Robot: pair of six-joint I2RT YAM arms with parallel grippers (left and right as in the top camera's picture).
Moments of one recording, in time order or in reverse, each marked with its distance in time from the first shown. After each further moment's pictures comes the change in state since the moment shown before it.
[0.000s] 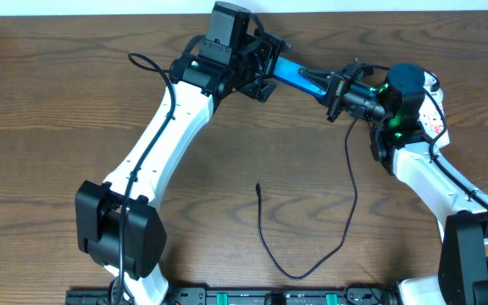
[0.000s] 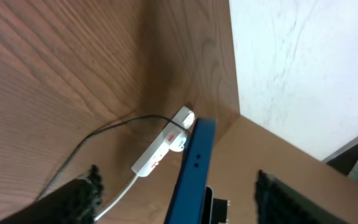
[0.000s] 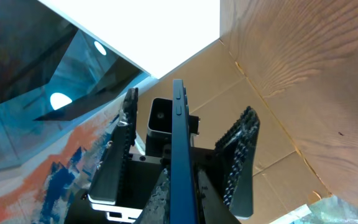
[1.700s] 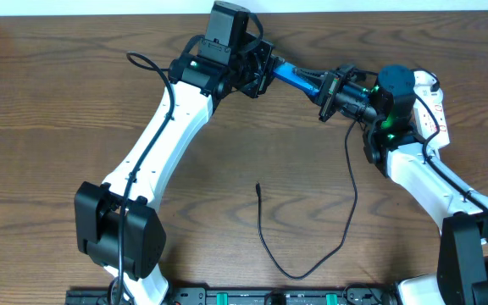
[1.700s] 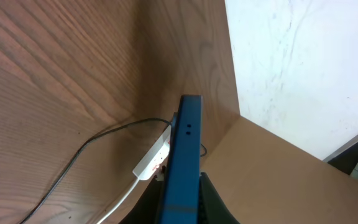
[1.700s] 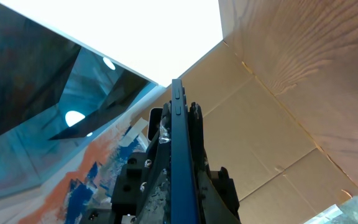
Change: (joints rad) left arm 0.000 -0.004 0.000 0.001 -0.010 0.023; right arm 0.044 0.000 0.000 -0.004 0.078 0.106
